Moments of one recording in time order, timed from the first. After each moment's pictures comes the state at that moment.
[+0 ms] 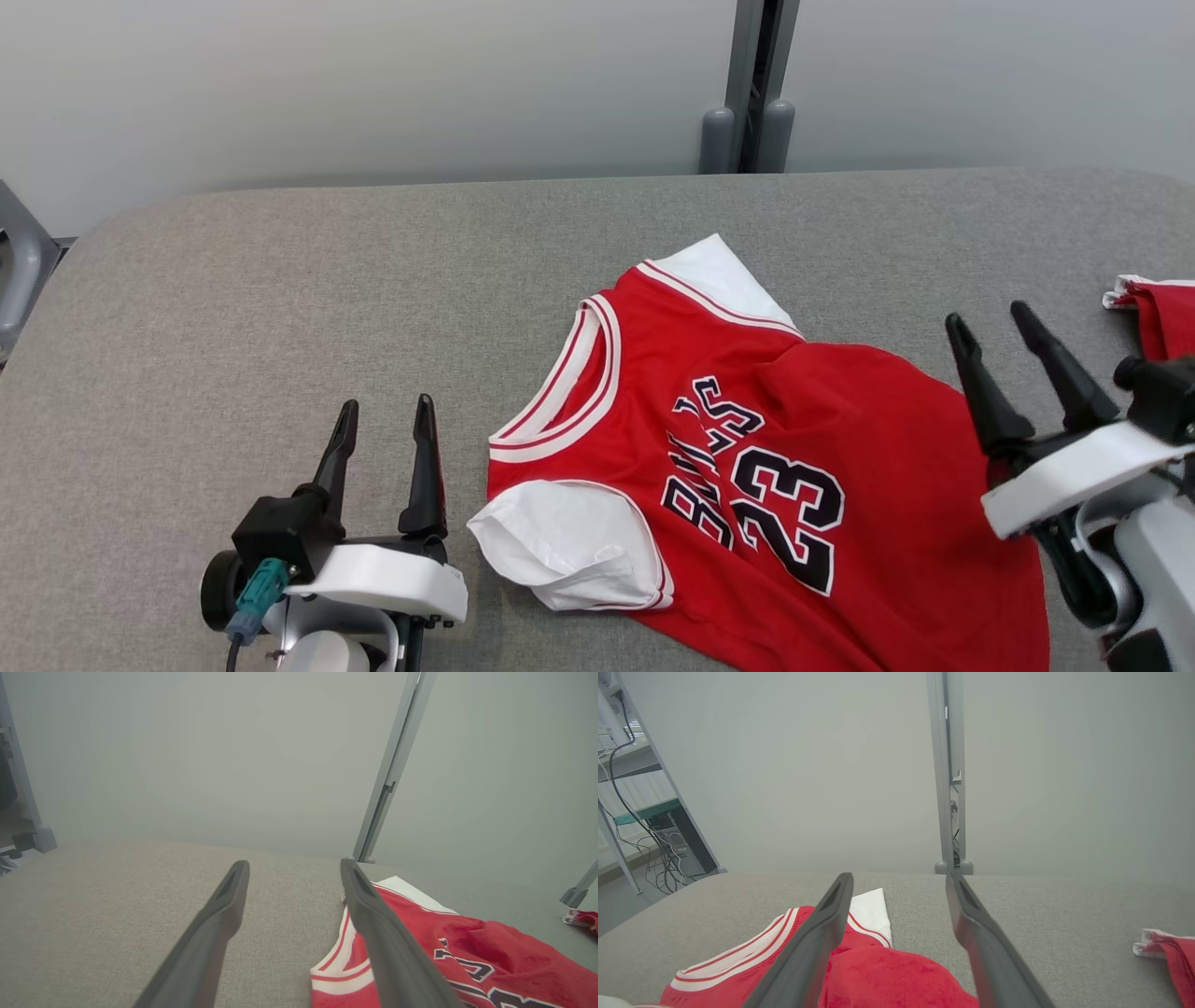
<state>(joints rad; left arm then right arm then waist) -0.12 0.05 -0.23 0.21 -0.36 0.16 -0.26 -0.43 -0.43 0.43 0.40 0.72 0.13 -0.26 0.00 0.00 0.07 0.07</state>
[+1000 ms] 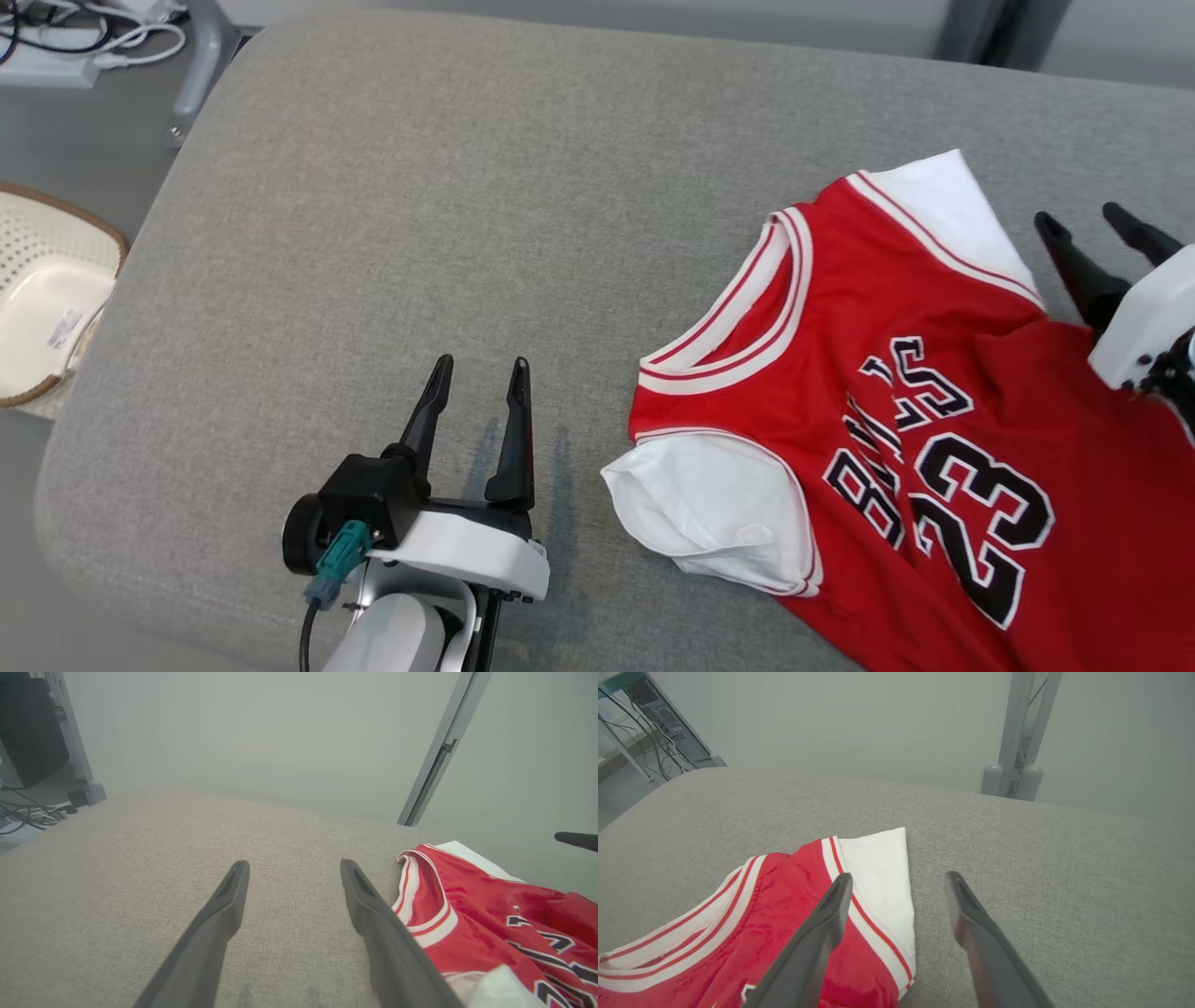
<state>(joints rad) -0.21 0.05 -0.42 0.18 -0.42 0.21 -0.26 -0.65 -0.52 0.37 0.51 0.71 0.13 0.17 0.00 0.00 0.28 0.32</state>
